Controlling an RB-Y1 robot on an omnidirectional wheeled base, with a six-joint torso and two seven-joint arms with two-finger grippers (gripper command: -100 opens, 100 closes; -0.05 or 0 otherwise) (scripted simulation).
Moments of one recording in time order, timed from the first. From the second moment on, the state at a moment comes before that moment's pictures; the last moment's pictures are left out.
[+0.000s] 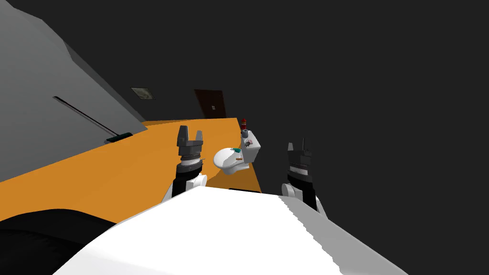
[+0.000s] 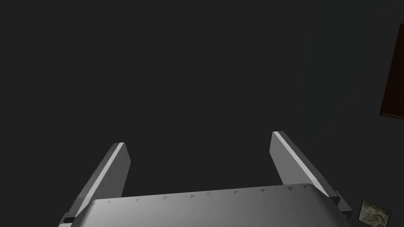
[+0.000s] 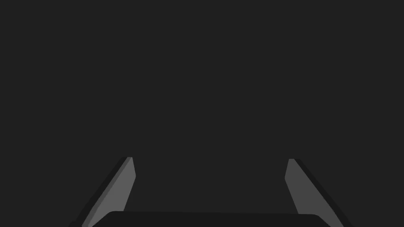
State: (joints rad) left arm 0.51 -0.02 0.05 -2.35 -0.09 -0.62 -0.05; right arm 0.49 0.01 -0.03 -2.20 0.01 -0.53 -0.03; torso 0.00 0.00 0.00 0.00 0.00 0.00
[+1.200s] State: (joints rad) left arm 0.51 -0.02 0.05 -2.35 -0.09 -0.62 -0.05; right arm 0.55 -0.27 -0.08 -1.92 0.14 -0.55 -0.01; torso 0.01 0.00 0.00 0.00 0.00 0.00
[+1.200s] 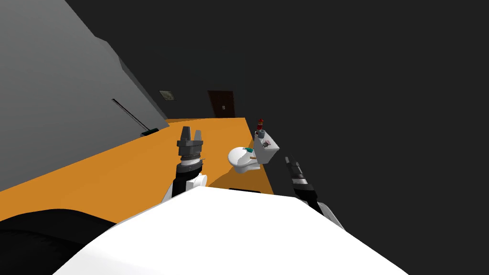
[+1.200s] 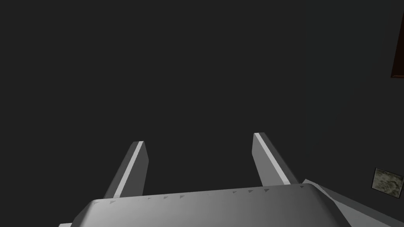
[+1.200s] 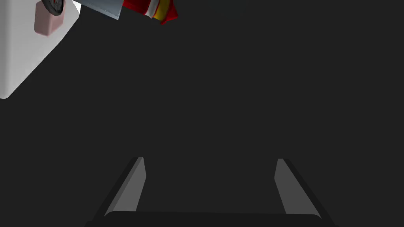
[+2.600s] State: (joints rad) left arm 0.51 -0.02 0.05 -2.35 -0.09 -0.62 -0.05; right arm 0.65 -0.47 -0.12 -1.57 0.31 -0.60 0.00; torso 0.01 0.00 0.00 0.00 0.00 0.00
